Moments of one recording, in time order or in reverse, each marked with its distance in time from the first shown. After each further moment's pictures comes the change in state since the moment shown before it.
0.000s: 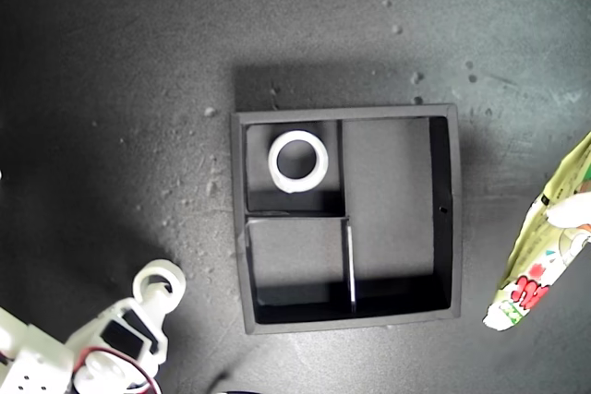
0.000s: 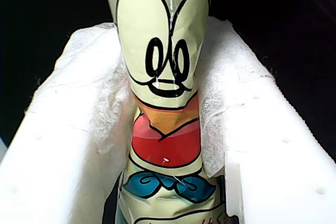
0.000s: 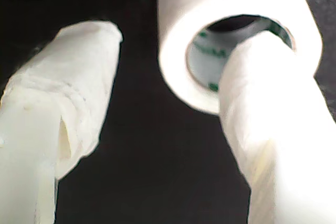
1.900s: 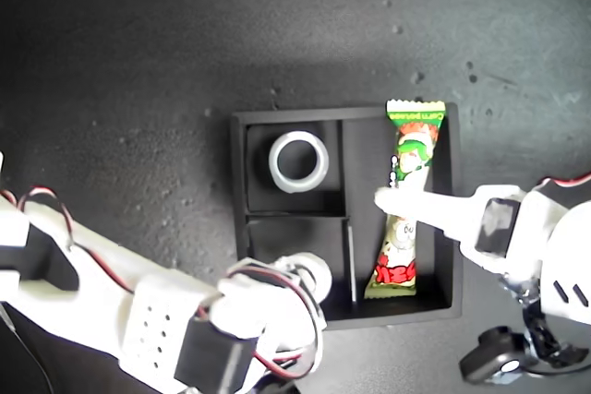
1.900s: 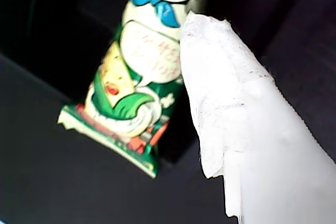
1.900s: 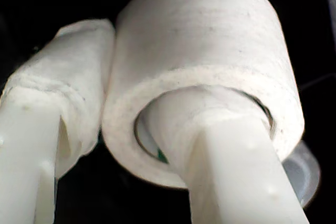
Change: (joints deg) arm 0 -18.0 -44.6 -81.3 24.0 22.5; arm 1 -1.8 -50.9 -45.8 10.5 -3.5
